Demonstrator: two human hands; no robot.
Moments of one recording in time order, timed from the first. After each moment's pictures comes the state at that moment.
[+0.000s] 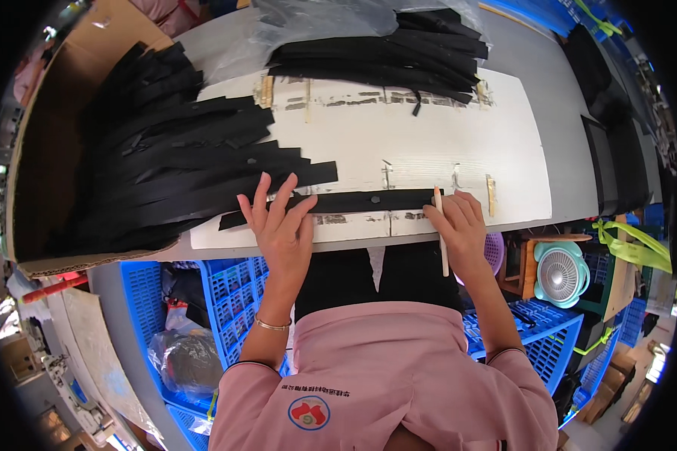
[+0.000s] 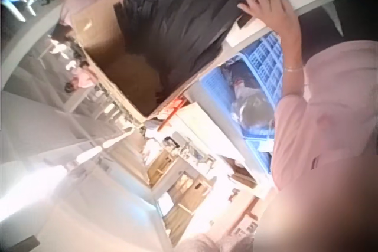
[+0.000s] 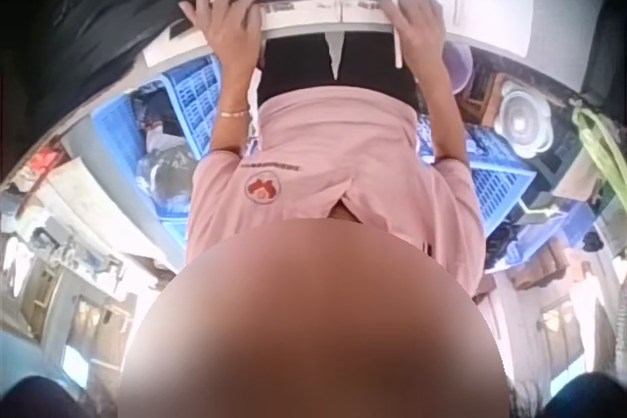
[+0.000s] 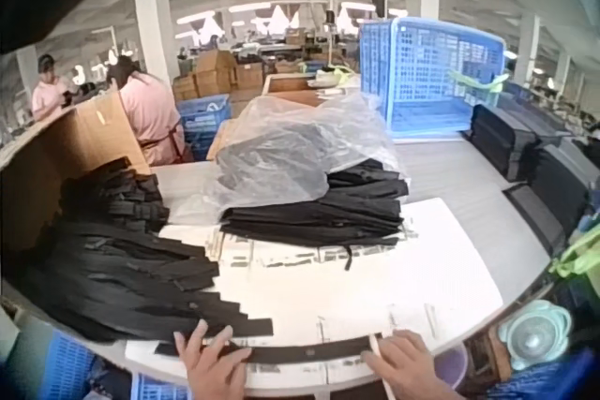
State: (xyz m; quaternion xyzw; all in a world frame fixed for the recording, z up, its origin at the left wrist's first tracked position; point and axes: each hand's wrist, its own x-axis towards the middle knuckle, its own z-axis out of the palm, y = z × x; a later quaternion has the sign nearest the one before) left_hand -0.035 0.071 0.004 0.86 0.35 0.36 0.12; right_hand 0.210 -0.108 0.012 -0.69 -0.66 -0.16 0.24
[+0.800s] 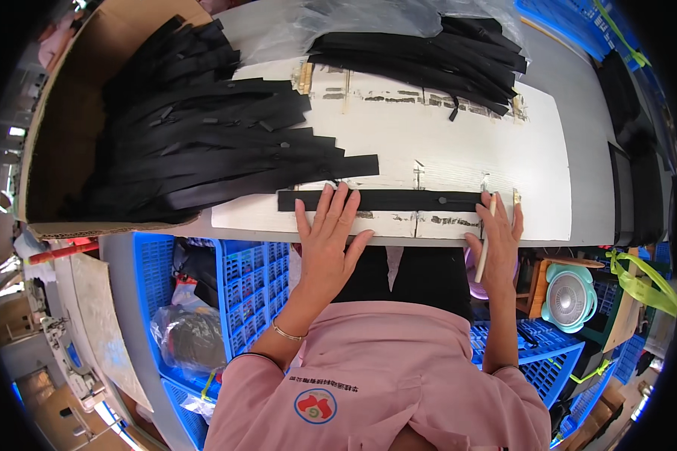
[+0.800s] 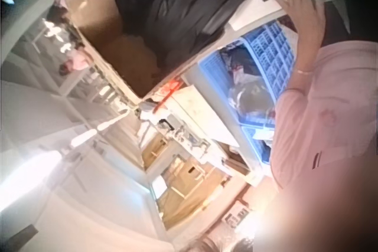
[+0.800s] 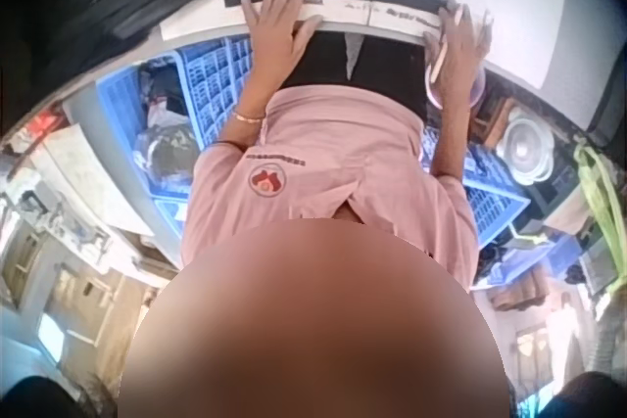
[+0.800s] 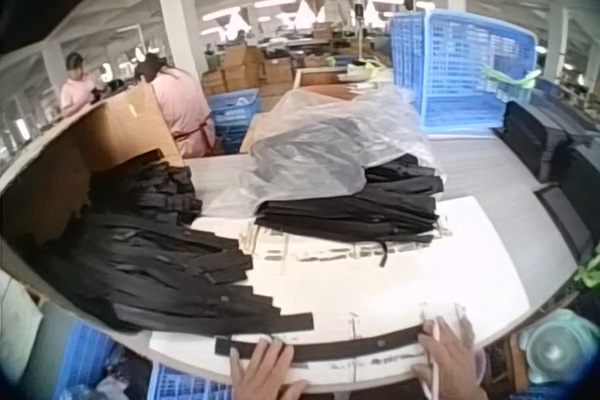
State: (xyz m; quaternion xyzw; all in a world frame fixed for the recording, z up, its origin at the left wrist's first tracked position) left_hand -0.041 0.030 0.002 0.90 0.33 0.21 0.20; right_hand 0.223 -0.143 0.008 -0.79 -0.57 -0.04 0.19
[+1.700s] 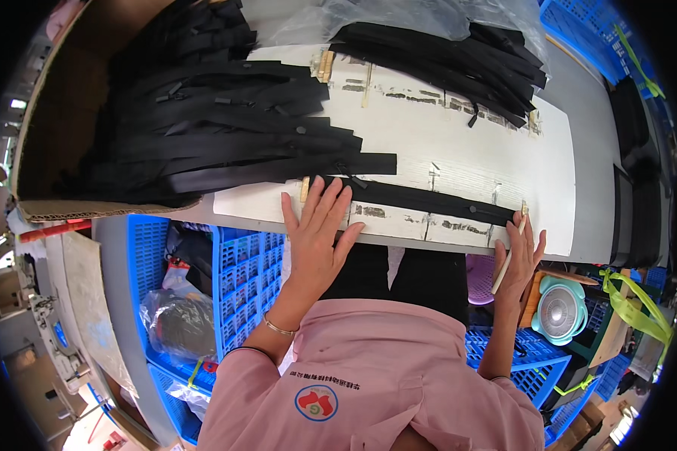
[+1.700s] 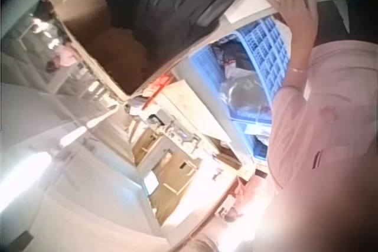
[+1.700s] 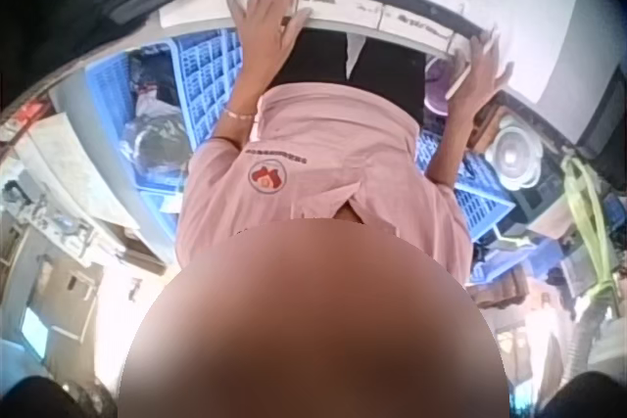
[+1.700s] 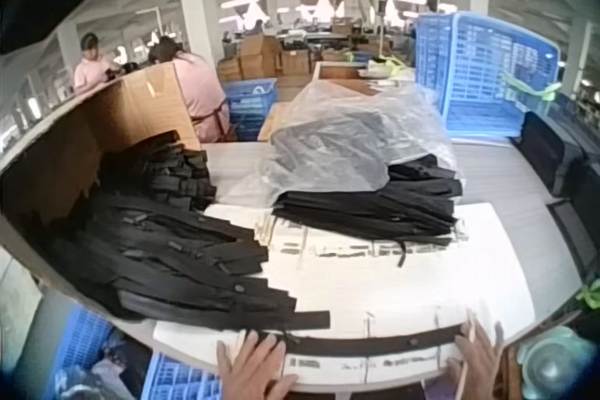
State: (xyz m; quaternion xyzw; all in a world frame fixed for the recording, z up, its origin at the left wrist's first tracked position) left_hand -0.058 0.040 0.002 0.88 0.37 0.23 0.18; right_hand 0.240 -0.168 -0.003 -0.81 -0.54 -0.15 0.15
